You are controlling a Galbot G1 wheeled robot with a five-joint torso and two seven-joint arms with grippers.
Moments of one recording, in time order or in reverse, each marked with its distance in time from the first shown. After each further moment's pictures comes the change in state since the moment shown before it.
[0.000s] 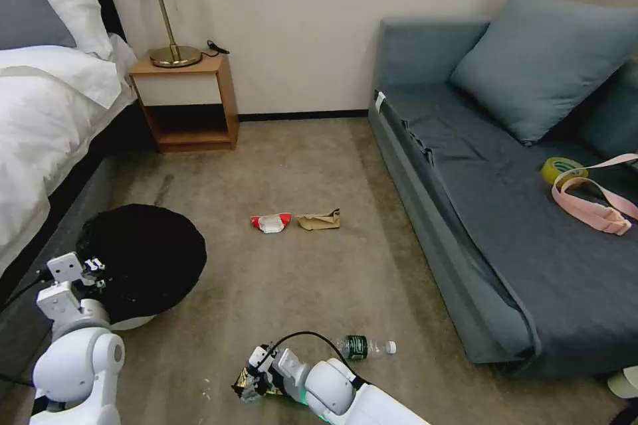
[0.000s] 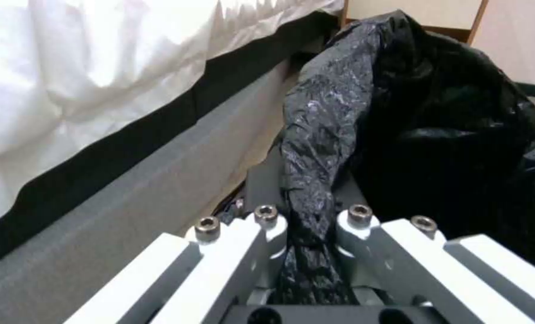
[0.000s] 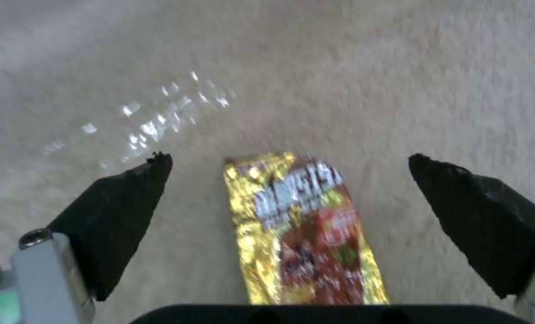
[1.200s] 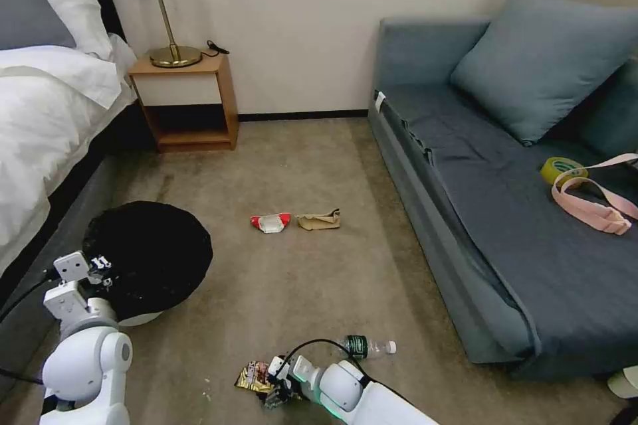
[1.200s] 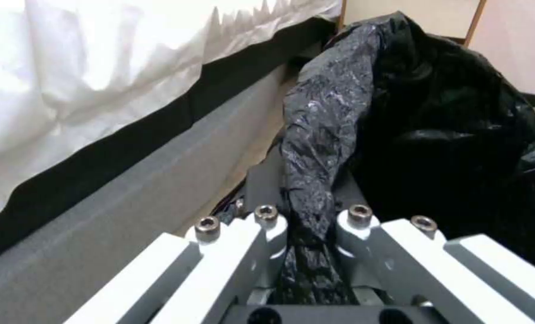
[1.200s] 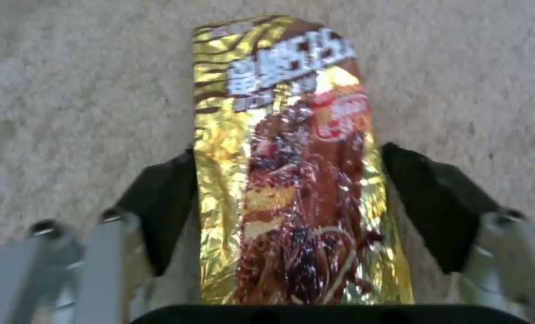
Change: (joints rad) left arm -0.010 -0.016 -0.002 -0.003 0.005 -0.006 0.004; right arm 0.032 0.026 0.024 -0.203 -0.092 0.096 -0.084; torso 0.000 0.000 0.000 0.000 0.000
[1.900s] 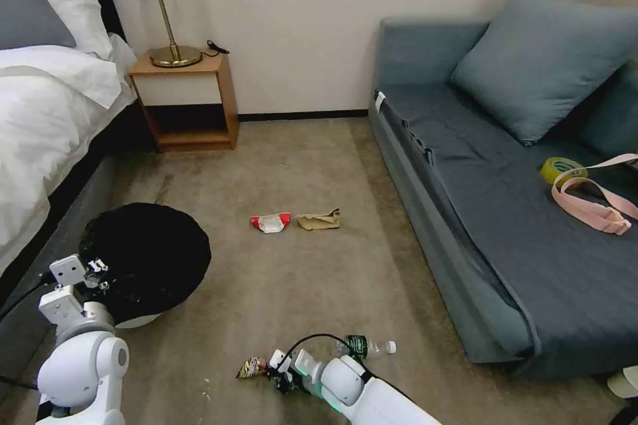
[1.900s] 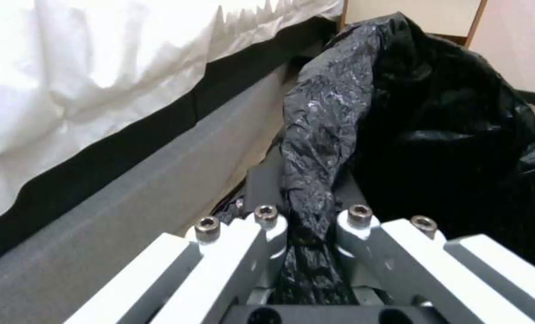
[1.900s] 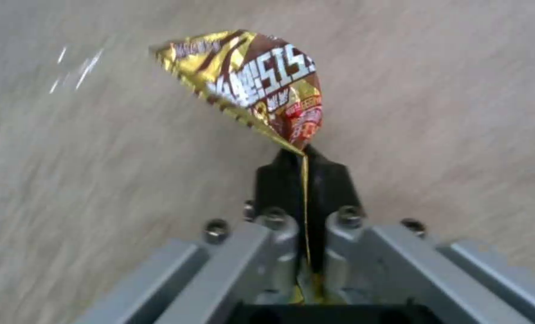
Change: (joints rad) left arm 0.019 0.006 -0.004 -0.004 -0.007 -0.011 0.003; right arm 0.013 0.015 0.100 0.053 0.013 -0.008 0.001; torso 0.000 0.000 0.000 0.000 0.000
